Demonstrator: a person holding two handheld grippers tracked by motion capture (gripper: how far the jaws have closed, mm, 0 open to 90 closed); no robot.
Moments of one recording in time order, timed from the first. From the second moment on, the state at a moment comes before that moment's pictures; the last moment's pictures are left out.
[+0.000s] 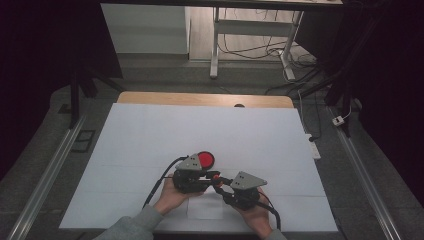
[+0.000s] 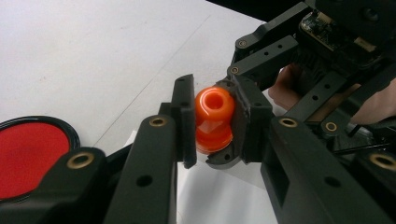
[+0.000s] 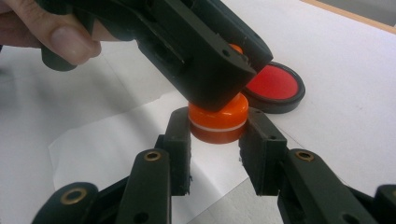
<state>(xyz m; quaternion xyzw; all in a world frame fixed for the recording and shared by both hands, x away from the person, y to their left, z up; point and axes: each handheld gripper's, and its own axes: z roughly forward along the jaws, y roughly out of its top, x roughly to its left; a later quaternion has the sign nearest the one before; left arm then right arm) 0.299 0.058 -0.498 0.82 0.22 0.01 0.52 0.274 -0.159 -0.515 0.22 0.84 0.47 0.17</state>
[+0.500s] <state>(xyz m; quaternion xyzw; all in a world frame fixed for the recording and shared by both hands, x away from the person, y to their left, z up) 0.299 0.062 -0.492 0.82 0.22 0.02 0.53 0.276 -0.160 -0.515 0.22 0.83 0.48 0.16</state>
